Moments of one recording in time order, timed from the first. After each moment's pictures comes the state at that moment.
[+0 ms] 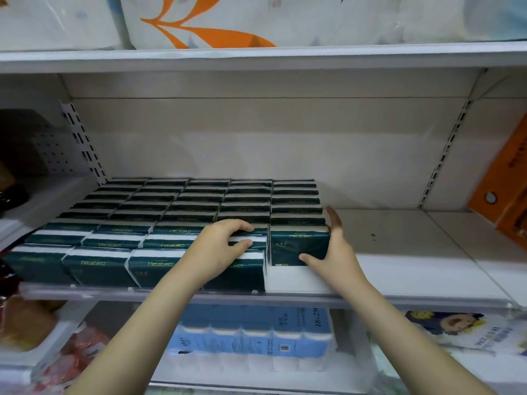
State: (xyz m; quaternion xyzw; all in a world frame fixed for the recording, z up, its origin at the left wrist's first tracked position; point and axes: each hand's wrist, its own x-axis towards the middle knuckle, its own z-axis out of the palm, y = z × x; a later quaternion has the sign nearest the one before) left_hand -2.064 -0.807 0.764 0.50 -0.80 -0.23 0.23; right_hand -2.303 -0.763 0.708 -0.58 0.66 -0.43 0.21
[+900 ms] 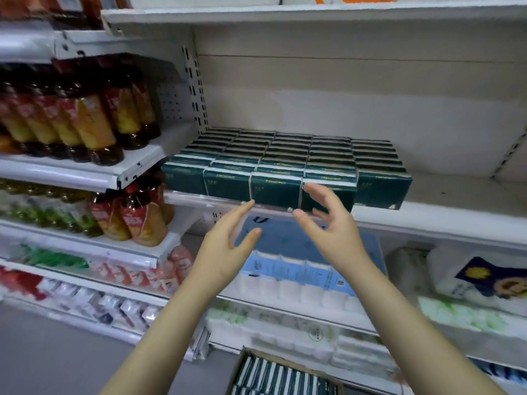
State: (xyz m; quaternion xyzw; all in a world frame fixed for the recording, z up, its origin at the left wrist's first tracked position) left_hand -1.889 -0.633 0.724 0.50 -0.70 -0.28 0.42; right_hand -2.095 -0.644 0.729 -0.65 0.50 -0.51 0.27
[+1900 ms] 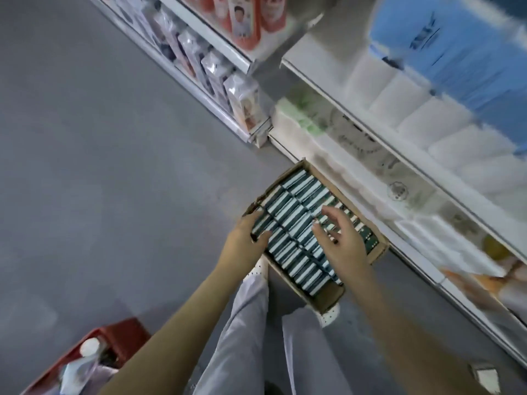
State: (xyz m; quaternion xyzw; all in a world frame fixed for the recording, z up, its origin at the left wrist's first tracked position) left_hand -1.859 -0.480 0.295 0.79 -0.35 -0.46 0.20; right_hand -2.044 -0.560 0.297 -0.64 0.57 -0.11 0.50
